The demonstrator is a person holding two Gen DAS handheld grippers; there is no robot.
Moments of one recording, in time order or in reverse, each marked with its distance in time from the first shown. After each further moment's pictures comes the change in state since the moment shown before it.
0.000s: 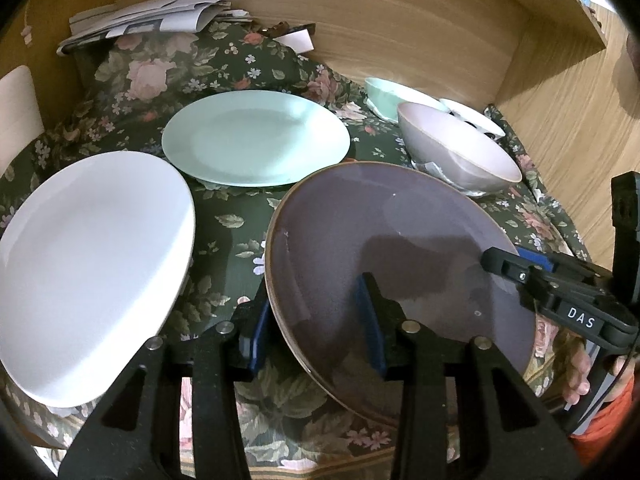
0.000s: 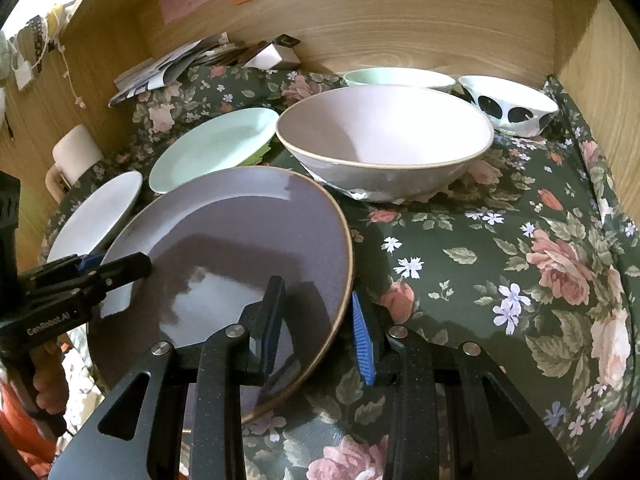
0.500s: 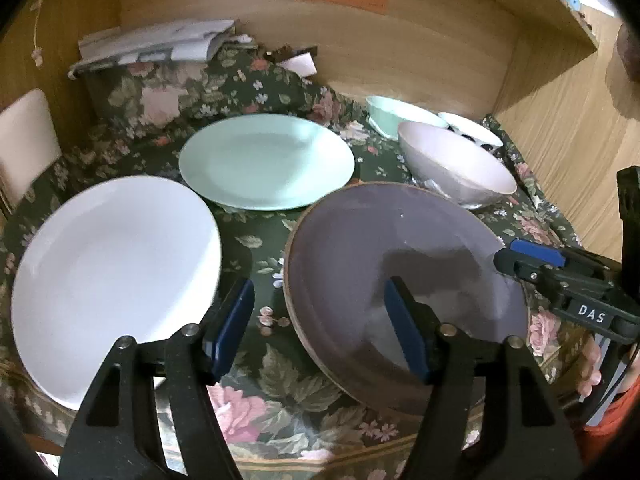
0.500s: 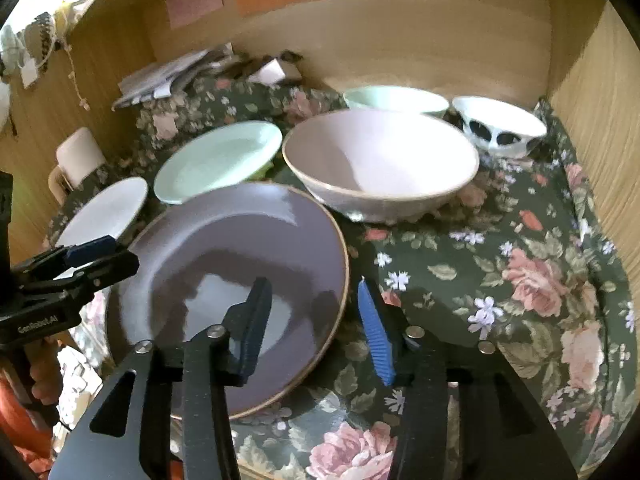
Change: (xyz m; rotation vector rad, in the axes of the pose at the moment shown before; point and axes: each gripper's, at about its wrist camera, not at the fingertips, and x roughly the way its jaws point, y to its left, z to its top) left arm -0.025 0.005 0.005 0.032 -0.058 0.024; right arm -0.024 0.006 0.007 -0.030 -0.042 -0.037
